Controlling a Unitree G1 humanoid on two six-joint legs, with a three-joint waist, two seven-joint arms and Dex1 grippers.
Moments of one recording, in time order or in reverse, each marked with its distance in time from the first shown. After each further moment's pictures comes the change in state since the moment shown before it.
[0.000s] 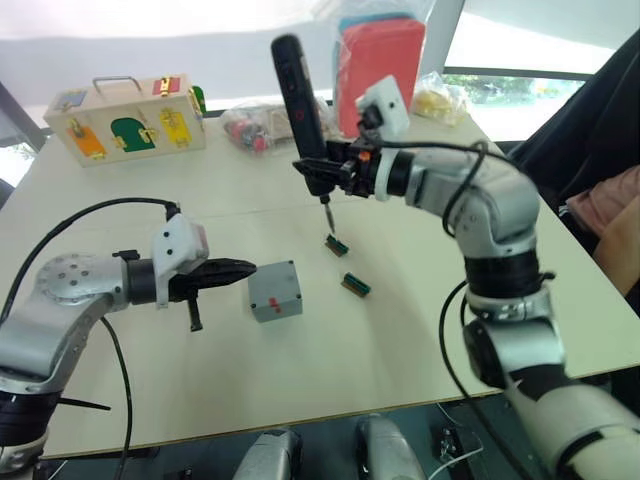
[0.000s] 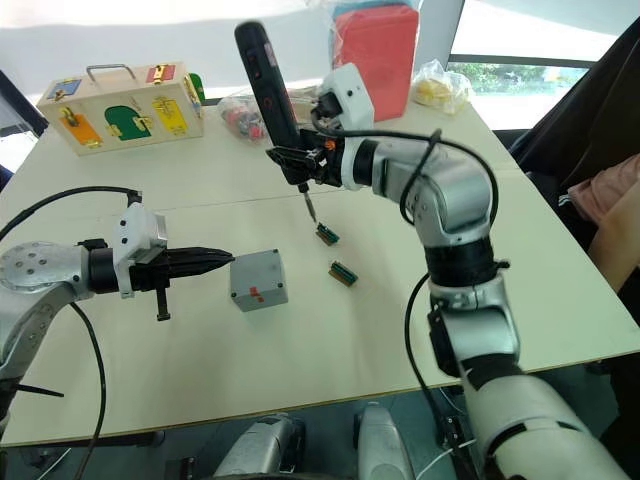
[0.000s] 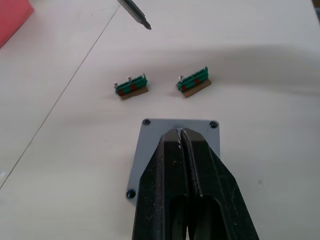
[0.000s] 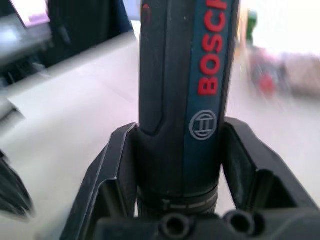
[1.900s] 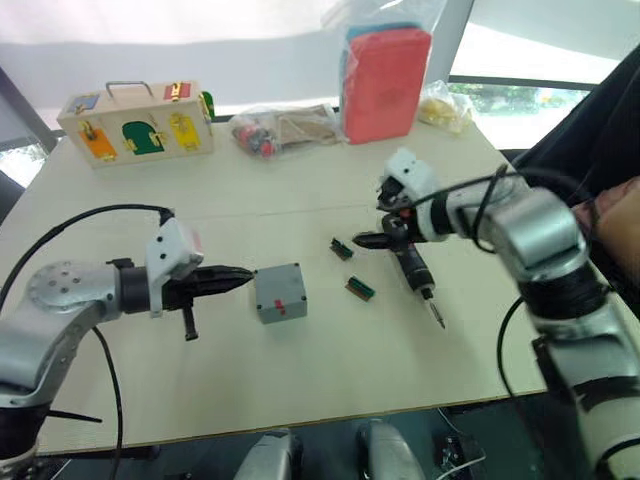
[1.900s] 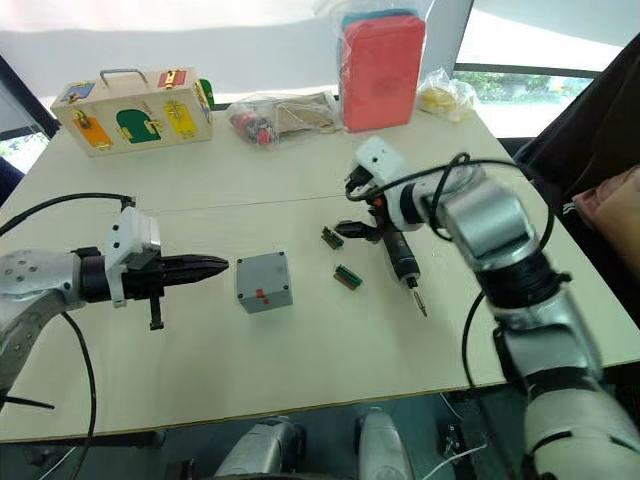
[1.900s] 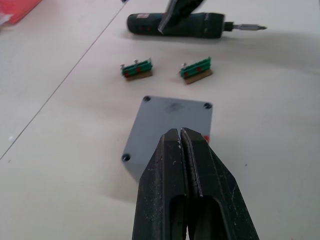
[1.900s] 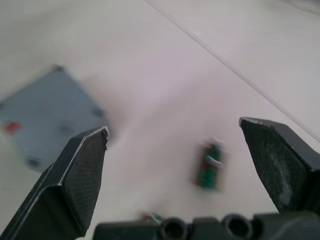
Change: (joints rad) left arm 0.066 0.016 0.071 -0.096 -0.077 0.088 0.025; right arm 0.018 -0.395 0.275 -0.126 -0.200 0.378 0.171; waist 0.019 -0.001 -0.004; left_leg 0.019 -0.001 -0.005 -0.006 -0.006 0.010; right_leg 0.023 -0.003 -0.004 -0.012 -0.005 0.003
